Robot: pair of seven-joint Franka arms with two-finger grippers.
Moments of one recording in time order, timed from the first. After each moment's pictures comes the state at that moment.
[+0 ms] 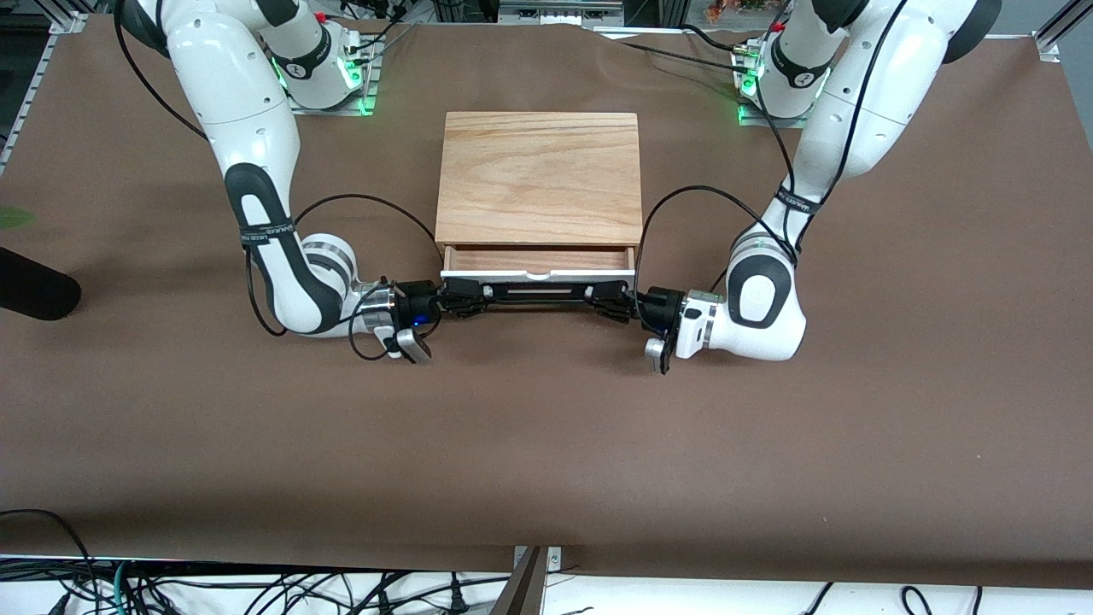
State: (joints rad) left arm -0.18 0.81 -0.20 -1.59 -1.38 1.86 0.79; right arm 0.34 0.83 -0.05 -1.70 1.76 1.64 -1.01
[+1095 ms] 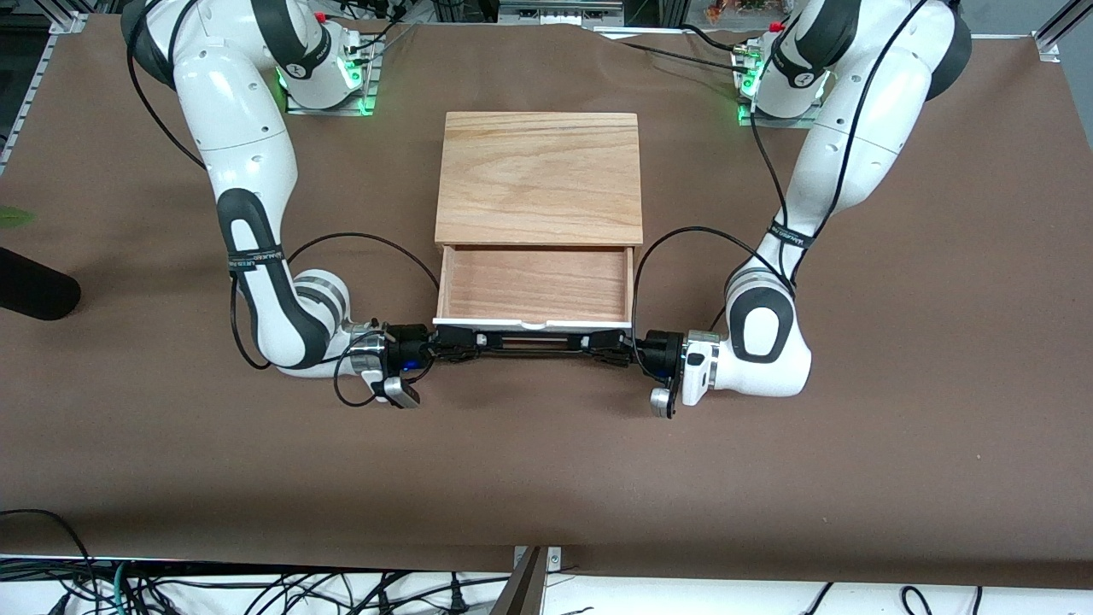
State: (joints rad) left arm -0.19 0.96 -0.19 -1.31 -1.38 1.92 0.66; right arm 0.30 0.97 -0.05 -1.42 1.76 1.69 -0.90
